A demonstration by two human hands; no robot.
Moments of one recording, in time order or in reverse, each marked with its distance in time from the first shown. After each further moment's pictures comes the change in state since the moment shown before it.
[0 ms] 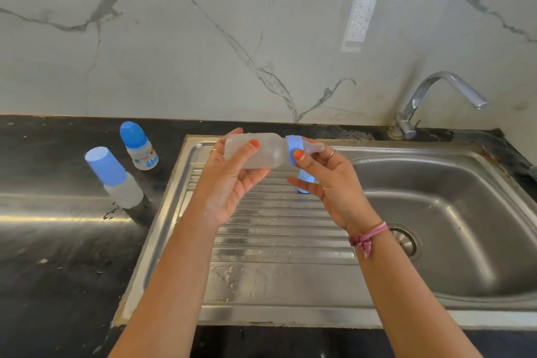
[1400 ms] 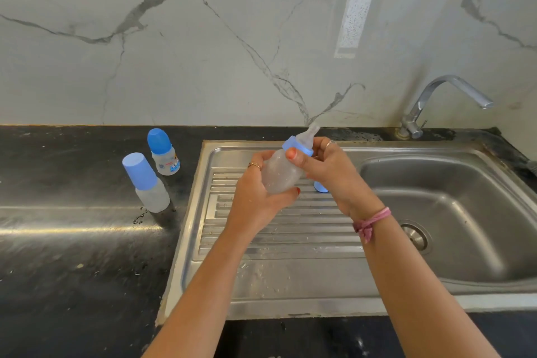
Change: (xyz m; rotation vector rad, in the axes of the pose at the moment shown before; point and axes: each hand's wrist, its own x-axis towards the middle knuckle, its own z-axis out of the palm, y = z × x) left_hand -0.025 -0.001 -0.031 0.940 -0.038 0.315; right_hand 0.002 -0.009 0.062 -0.394 0.012 0.003
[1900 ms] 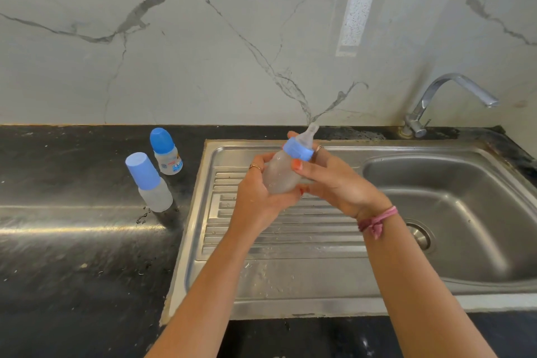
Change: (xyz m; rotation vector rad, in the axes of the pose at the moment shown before) left_hand 0.000 -0.007 -0.001 -0.099 0.001 -0.037; right_hand -0.001 0.002 -0.001 0.211 -0.322 0.069
